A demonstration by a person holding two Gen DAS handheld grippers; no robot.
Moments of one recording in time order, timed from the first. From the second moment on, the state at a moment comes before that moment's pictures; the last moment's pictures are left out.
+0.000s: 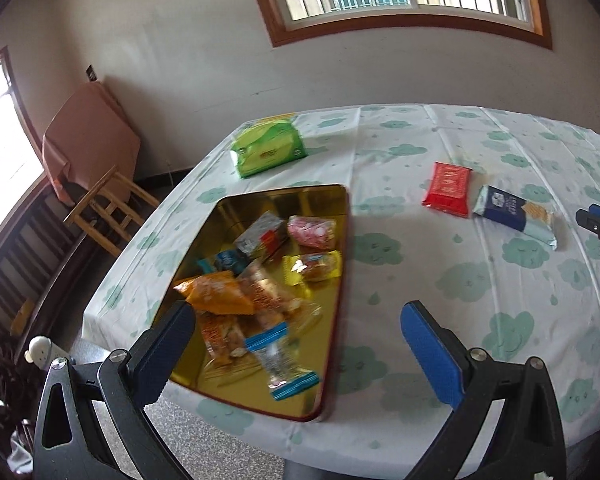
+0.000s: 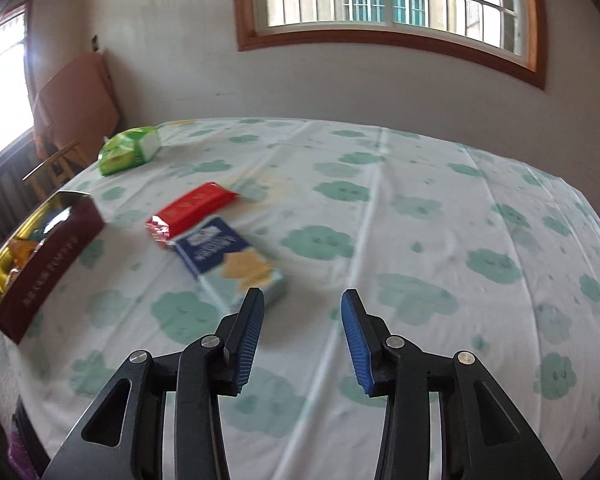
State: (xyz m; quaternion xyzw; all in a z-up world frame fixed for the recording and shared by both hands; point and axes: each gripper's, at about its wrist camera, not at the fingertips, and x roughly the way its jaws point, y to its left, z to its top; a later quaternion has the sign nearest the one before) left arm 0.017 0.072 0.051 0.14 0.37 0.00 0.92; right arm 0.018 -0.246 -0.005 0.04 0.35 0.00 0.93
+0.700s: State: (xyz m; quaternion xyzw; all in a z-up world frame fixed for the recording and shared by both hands) left arm 0.076 -0.044 0.040 0.19 0.38 -0.11 0.90; right arm 0.016 -0.287 -0.019 0.10 0.36 -0.04 0.93
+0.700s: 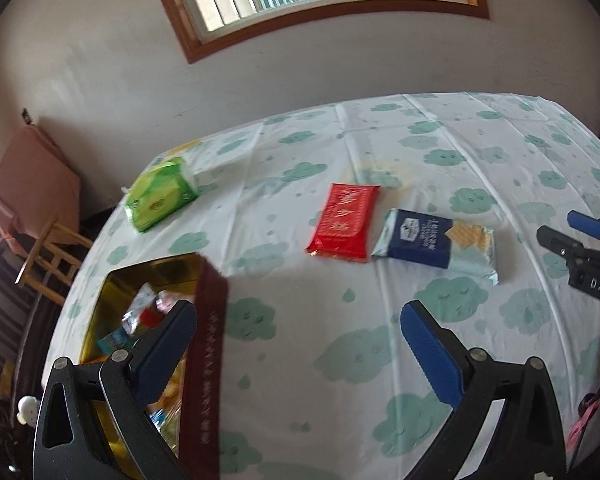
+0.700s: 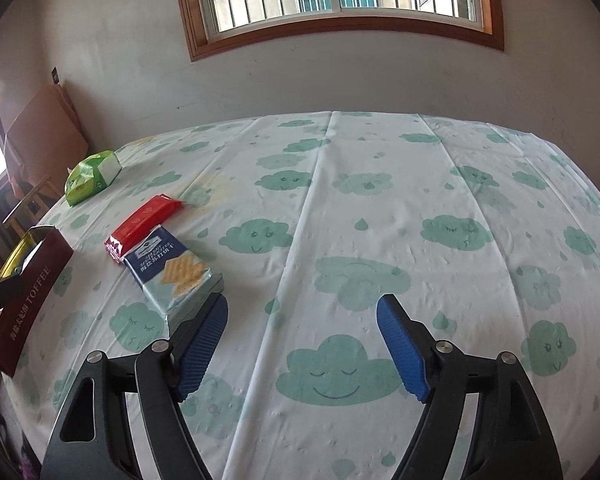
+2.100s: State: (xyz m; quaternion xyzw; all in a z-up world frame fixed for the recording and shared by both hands) left arm 0.251 -0.086 -0.033 0.15 0.53 -0.23 0.80; right arm 0.018 -0.297 -0.027 0.15 0.36 0.00 0.92
